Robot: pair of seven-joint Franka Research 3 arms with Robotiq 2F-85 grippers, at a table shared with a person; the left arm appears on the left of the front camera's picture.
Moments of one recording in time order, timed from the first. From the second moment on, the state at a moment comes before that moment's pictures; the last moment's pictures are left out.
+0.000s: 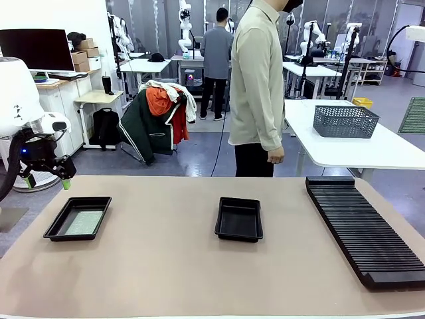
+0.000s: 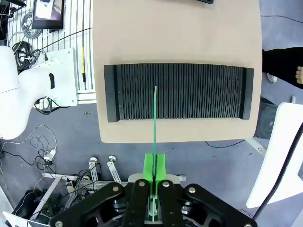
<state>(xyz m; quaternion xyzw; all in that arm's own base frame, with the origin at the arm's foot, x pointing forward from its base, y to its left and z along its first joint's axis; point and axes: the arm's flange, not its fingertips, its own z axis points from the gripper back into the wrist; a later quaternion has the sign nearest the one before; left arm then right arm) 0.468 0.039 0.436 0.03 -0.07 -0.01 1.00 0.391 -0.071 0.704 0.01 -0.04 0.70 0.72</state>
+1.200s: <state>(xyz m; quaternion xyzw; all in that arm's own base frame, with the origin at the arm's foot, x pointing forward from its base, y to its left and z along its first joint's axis) 0.468 0.038 0.436 0.03 -0.07 -0.01 1.00 0.473 -0.049 0.633 0.31 -0.12 0.24 0.91</state>
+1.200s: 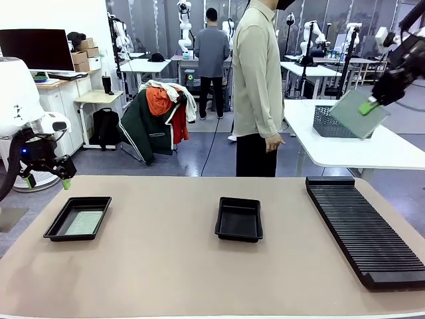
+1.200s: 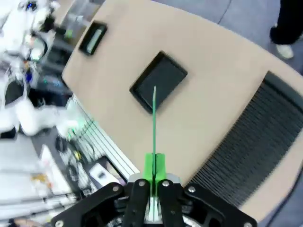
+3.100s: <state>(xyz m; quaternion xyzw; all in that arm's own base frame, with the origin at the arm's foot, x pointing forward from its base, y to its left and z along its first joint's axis) 0.469 0.038 0.437 0.03 -0.07 -0.01 1.00 0.459 0.204 0.289 0.44 -0.10 -0.08 0.89</state>
